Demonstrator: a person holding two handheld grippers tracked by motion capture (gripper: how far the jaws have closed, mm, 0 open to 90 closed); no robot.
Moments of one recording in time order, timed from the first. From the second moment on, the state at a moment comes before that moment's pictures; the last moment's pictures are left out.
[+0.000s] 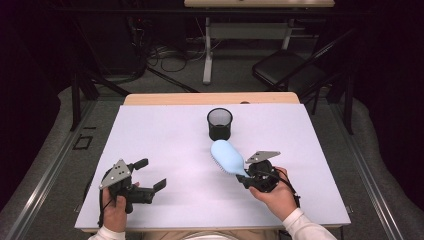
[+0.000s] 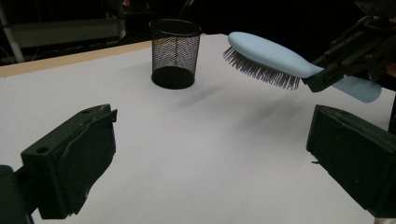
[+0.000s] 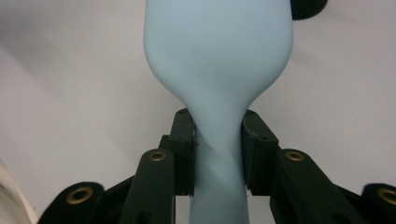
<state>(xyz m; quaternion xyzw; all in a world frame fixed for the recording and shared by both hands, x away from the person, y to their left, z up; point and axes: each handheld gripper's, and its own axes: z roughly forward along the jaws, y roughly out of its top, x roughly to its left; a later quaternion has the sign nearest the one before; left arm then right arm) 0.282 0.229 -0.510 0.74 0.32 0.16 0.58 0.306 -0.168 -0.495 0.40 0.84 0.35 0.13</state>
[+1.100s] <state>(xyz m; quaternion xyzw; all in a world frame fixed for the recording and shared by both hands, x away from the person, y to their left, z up) 0.283 0.229 -0.511 0.74 0.32 0.16 0.57 0.326 -0.159 -0.472 0.40 0.81 0.41 0.16</state>
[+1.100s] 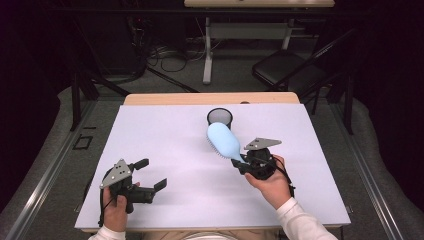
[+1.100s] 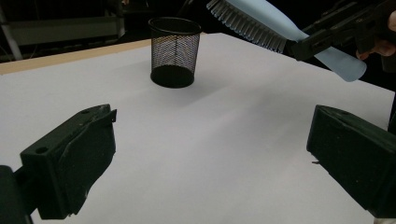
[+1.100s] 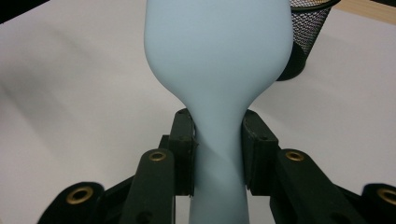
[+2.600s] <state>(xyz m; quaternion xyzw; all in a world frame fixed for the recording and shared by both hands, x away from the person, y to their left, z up) 0.294 0.221 -0.515 0.74 0.35 0.10 0.56 0.346 -0.155 -0.455 0.39 0.77 0.46 0.19</state>
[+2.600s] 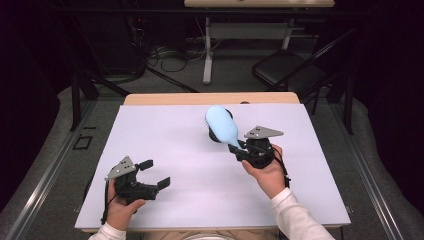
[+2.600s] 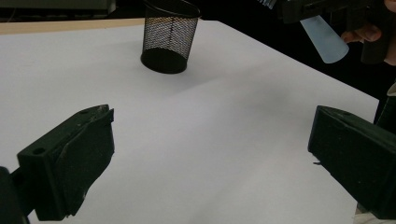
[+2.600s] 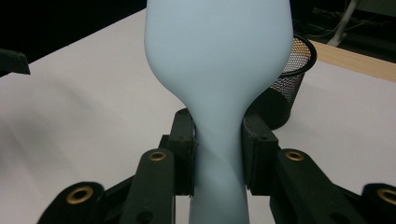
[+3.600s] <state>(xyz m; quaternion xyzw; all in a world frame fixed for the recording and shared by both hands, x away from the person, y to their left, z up) 0.302 0.201 -0.508 0.75 0.35 0.09 0.55 0.344 -0.154 -0.449 0.38 0.75 0.50 0.20</state>
